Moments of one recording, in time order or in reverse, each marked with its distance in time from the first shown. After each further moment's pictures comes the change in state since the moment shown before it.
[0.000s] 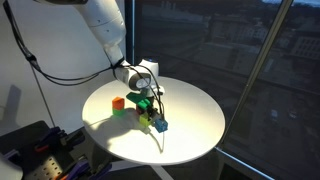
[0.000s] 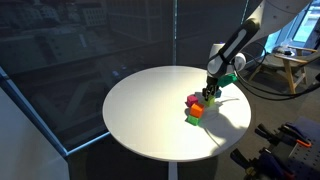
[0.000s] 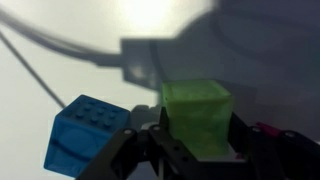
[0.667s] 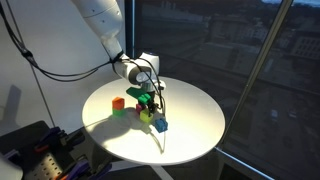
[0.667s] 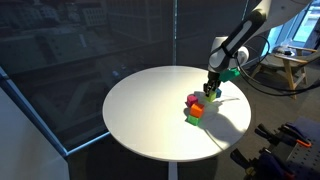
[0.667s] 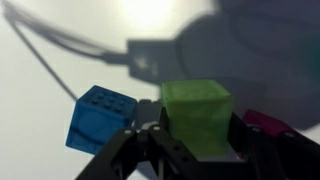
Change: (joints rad) arm -0.003 -0.077 -0.003 -0.031 0.000 -0.034 0.000
